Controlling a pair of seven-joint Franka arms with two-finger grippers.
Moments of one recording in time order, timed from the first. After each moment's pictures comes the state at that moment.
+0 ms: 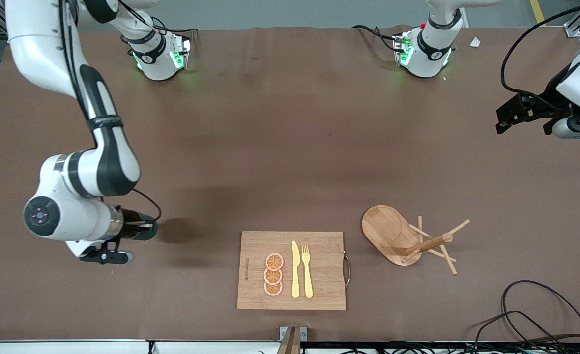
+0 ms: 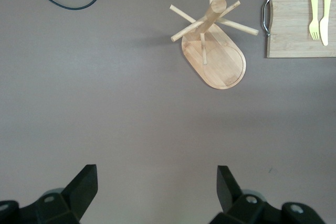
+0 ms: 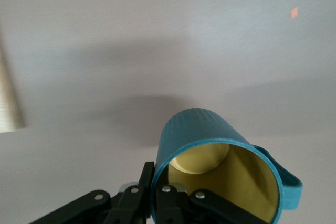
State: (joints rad) left arm -0.03 0.03 -0.10 -1.46 0.01 1.53 -0.10; right arm 0.20 0.66 -0.01 -1.31 0.10 1.85 0.28
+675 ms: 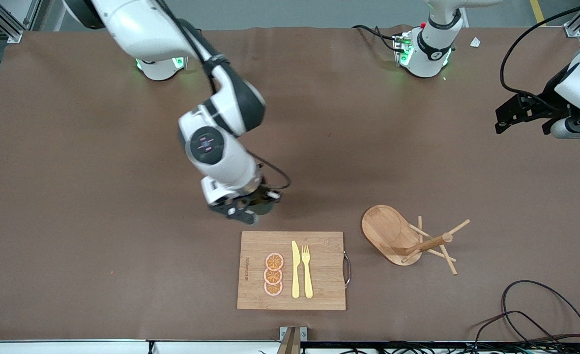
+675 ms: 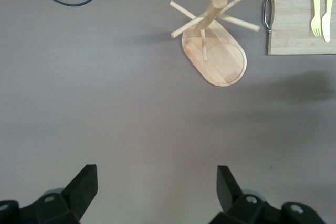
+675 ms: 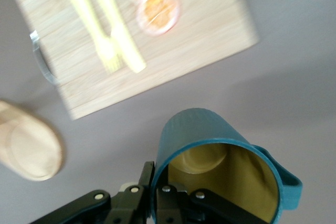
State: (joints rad) left arm -0.03 0.04 -0.10 -1.47 0.01 1.52 -0.10; right arm 0.62 0.72 0.05 -1.25 0.16 2.15 0.98
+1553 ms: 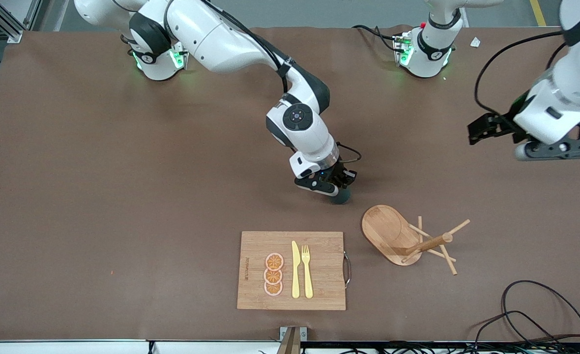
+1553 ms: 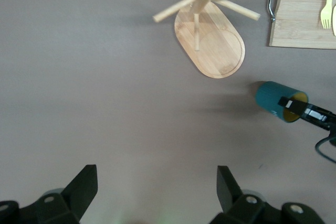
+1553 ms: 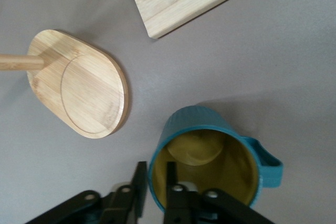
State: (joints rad) left arm -0.08 0.12 -0.13 -1.48 0.01 1.52 -0.26; right arm 0.83 0.99 0.05 -1.04 0.17 2.44 1.15
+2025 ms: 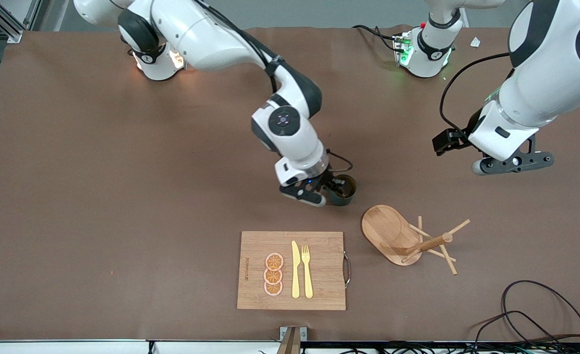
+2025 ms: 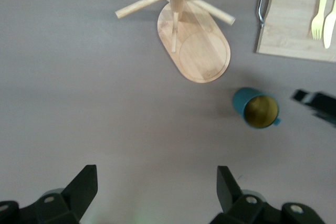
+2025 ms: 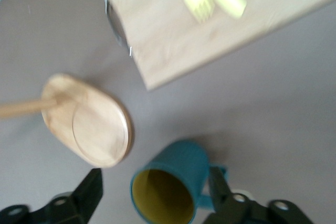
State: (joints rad) left arm -0.16 0.17 -0.14 -1.48 0.01 1.58 -0.42; right arm 0.73 0.91 0.02 -0.99 0.17 2.25 1.11
